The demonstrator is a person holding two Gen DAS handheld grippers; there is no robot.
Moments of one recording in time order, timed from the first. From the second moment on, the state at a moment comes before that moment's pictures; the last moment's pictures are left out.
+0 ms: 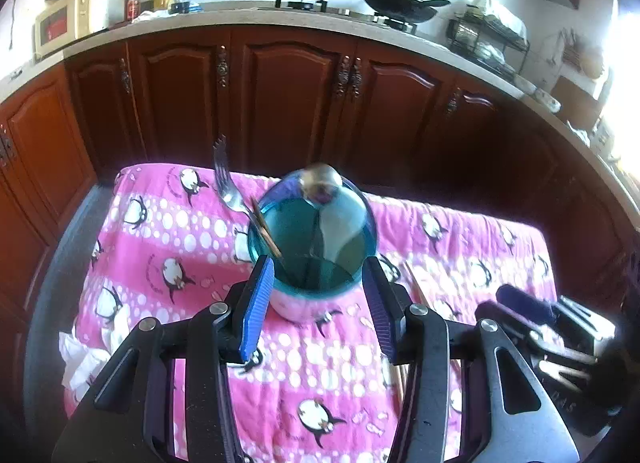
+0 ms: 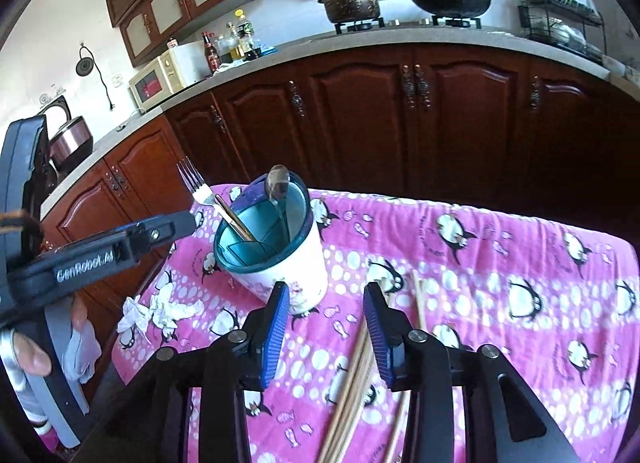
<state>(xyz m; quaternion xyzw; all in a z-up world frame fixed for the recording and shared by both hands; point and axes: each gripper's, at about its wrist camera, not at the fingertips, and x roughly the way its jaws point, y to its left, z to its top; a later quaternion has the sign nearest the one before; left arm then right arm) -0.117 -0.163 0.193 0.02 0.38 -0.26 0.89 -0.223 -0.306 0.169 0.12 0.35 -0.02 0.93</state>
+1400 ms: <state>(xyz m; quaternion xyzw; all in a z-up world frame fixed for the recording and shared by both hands) -0.170 -0.209 0.114 0.04 0.46 -0.30 0.83 -0.290 -0.362 0.108 0.18 0.40 -0.09 0.89</state>
